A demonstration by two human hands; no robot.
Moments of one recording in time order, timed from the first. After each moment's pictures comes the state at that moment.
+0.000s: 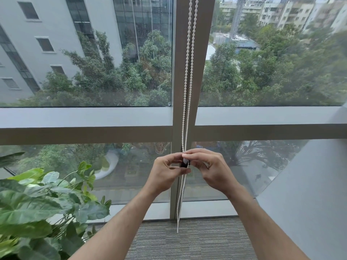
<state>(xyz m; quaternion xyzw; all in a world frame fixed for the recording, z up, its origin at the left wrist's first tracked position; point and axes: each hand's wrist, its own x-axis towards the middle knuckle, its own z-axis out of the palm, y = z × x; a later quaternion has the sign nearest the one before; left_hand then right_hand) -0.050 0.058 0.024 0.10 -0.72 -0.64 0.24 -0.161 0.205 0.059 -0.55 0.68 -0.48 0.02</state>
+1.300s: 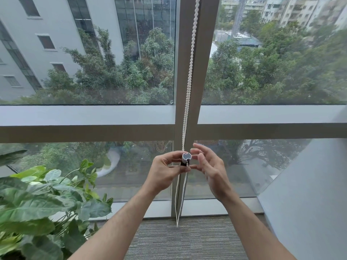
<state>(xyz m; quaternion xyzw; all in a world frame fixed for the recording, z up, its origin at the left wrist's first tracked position) -0.044 0.054 0.027 0.10 -0.70 -0.66 0.25 -0.148 0.194 0.026 -0.31 0.57 -0.72 0.24</state>
